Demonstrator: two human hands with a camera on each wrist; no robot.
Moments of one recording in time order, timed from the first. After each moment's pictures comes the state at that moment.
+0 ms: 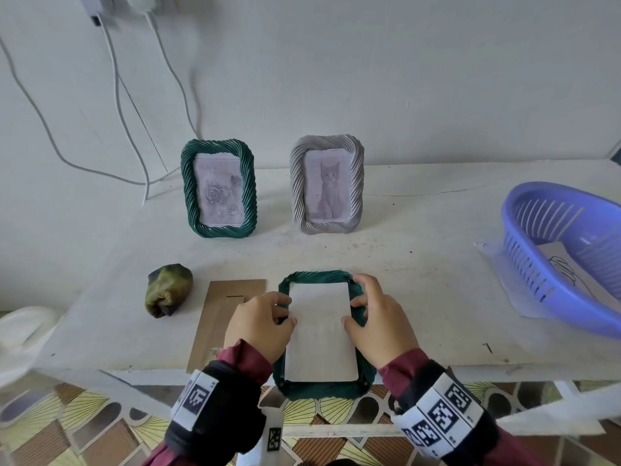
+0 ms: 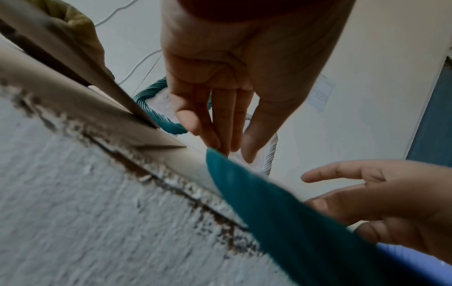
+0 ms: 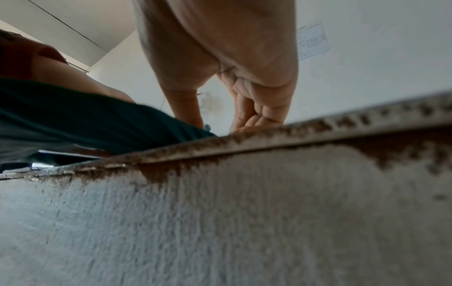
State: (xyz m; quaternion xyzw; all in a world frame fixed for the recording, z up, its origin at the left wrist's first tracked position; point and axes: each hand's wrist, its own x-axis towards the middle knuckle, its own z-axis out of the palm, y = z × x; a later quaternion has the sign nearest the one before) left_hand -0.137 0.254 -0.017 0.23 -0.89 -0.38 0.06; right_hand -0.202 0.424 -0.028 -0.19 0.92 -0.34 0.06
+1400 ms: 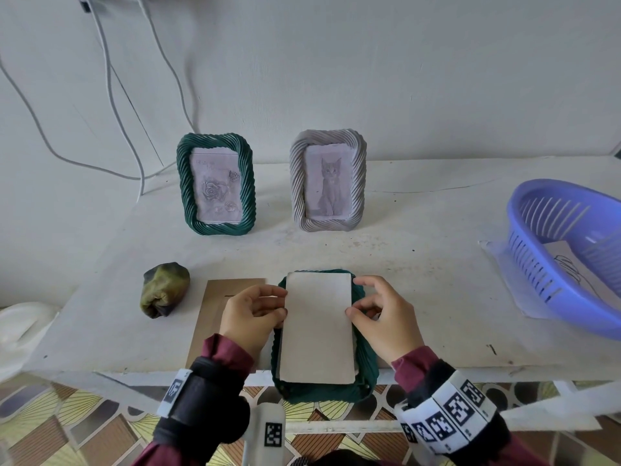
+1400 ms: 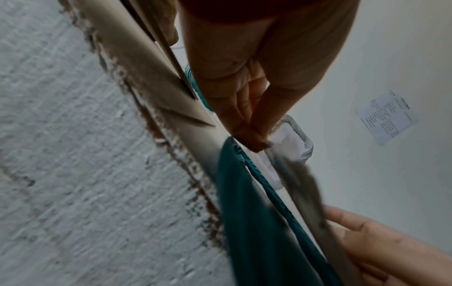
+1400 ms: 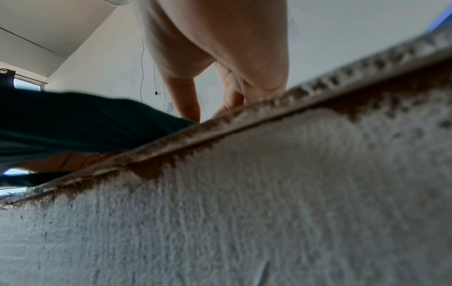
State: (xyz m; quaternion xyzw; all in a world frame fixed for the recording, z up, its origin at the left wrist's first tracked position) left_hand -0.143 0.239 -0.028 0.23 -0.71 -0.65 0.11; right_hand -0.212 0.429 -0.037 -0.16 0.86 -0.48 0.05
